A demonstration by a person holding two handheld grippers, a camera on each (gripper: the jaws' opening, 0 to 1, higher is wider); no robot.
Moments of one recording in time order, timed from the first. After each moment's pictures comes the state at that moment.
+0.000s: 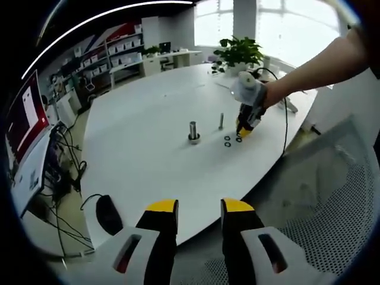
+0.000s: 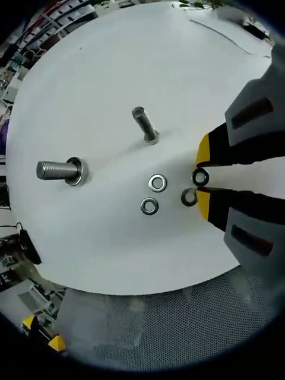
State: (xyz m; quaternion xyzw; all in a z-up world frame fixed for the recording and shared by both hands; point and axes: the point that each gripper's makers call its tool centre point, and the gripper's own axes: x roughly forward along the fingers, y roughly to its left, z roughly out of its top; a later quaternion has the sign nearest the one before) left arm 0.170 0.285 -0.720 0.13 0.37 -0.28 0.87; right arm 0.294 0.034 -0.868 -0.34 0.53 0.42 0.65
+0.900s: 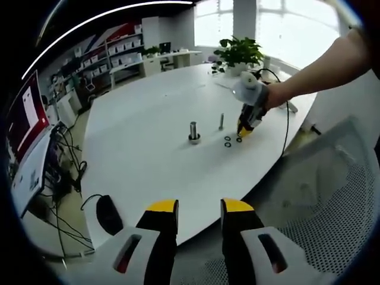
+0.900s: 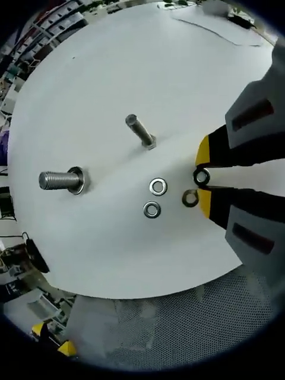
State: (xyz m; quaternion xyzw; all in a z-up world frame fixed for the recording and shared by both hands) left arm 0.170 0.284 -0.720 0.13 0.37 -0.29 0.87; right arm 0.297 0.025 -0.869 -0.28 0.53 0.39 0.70
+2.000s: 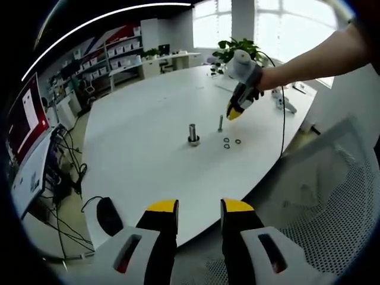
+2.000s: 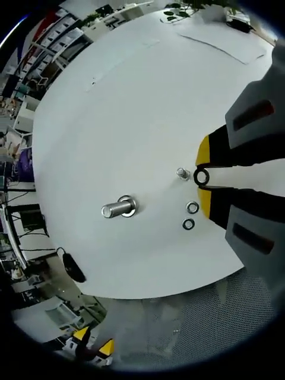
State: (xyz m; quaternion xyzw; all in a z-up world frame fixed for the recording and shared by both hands) left arm 0.170 0.284 -0.717 0.13 0.36 -0.29 0.88; right arm 0.350 0.042 -0.811 -0.27 0.46 0.38 0.75
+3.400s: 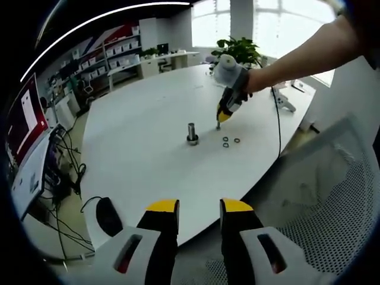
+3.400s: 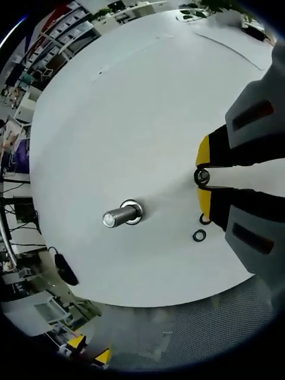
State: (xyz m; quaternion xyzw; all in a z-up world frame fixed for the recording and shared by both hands) left arm 0.169 0.283 -0.719 0.13 0.37 -0.29 0.87; right arm 0.364 0.055 -0.836 -0.30 0.48 0.39 0.73
